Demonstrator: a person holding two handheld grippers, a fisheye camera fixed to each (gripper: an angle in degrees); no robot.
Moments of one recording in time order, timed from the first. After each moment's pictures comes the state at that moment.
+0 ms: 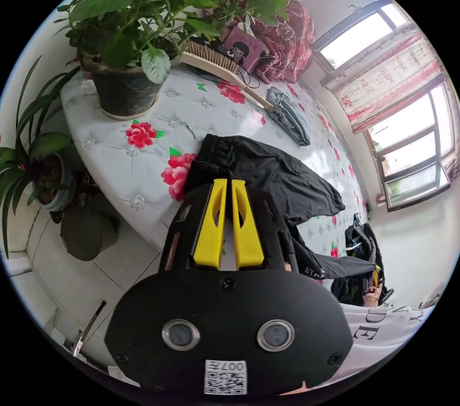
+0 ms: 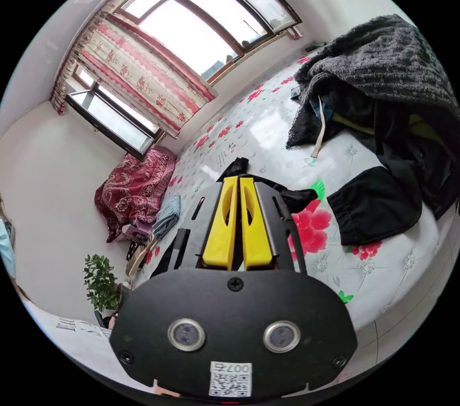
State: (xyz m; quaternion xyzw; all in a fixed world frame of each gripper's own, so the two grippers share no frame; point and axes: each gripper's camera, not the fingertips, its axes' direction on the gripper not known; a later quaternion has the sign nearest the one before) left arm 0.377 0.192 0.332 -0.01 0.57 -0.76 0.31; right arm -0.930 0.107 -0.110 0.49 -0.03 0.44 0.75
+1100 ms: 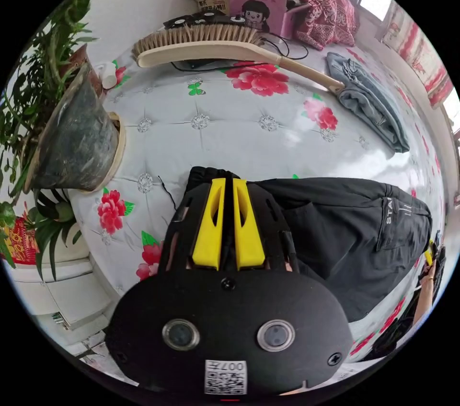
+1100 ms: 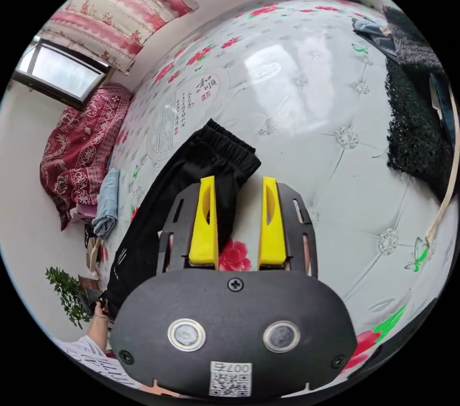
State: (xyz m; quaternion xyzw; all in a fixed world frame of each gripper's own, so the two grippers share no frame) left arm 0.310 -0.046 0.507 -0.20 0.50 -0.69 0.47; right arm -0.670 -0.285 0.004 0.29 -0.06 0.42 0.86
